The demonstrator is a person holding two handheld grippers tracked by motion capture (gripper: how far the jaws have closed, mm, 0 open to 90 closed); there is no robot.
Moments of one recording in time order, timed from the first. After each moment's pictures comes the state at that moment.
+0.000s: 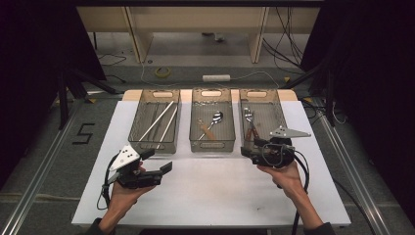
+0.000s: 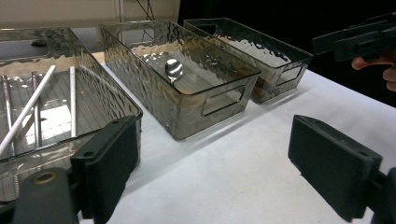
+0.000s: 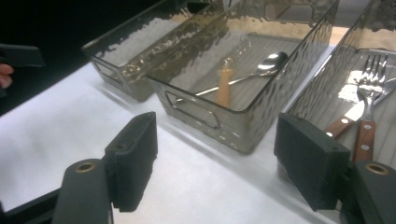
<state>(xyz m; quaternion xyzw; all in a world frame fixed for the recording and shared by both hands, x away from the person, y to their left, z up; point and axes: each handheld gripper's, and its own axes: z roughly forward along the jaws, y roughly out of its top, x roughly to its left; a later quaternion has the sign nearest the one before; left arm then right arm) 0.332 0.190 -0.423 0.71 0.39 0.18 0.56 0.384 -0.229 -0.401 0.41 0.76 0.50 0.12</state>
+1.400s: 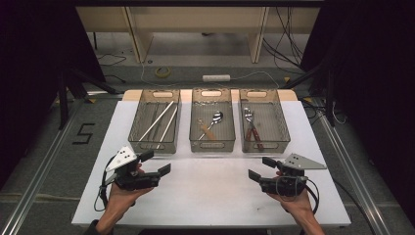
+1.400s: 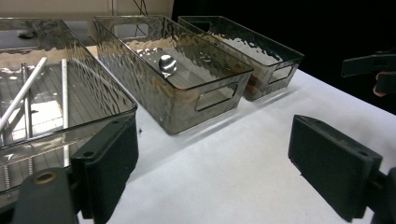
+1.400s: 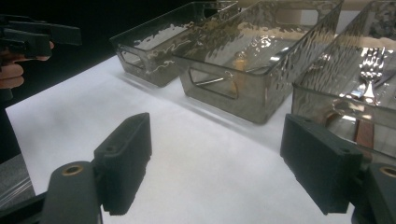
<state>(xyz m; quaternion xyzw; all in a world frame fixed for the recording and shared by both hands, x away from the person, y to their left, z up) 0.329 0.194 -0.424 0.71 0.39 0.16 0.56 0.321 -0.250 -0.427 0.38 0.75 0.53 0.14</state>
